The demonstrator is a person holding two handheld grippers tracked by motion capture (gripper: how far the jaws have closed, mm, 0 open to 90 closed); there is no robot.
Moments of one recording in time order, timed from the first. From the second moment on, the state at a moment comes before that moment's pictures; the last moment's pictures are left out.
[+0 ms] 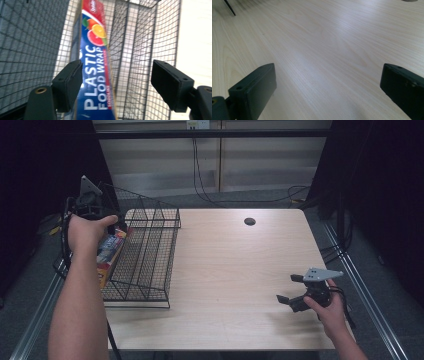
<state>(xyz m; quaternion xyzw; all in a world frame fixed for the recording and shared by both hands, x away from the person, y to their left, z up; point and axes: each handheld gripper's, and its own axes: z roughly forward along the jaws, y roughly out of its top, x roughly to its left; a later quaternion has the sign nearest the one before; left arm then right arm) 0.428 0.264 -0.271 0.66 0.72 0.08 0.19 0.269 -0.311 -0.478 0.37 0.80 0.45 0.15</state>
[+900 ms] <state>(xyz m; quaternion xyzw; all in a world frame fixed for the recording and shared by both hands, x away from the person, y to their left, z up) 0.421 0.211 -0.277 0.72 0.64 0.07 0.26 0.267 -0.310 -0.478 0.36 0.80 0.45 0.14</state>
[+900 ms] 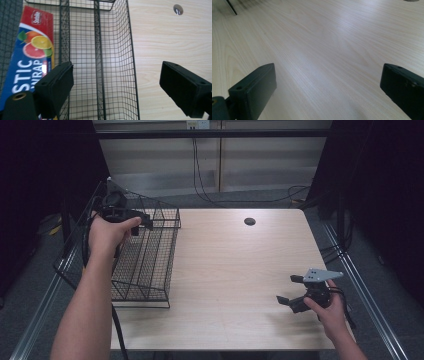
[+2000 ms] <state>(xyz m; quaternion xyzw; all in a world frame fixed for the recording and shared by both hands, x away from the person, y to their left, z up) 0.410 0.143 -0.310 0.79 0.54 0.02 0.29 0.267 -0.309 -0.478 0.36 0.80 0.45 0.15</state>
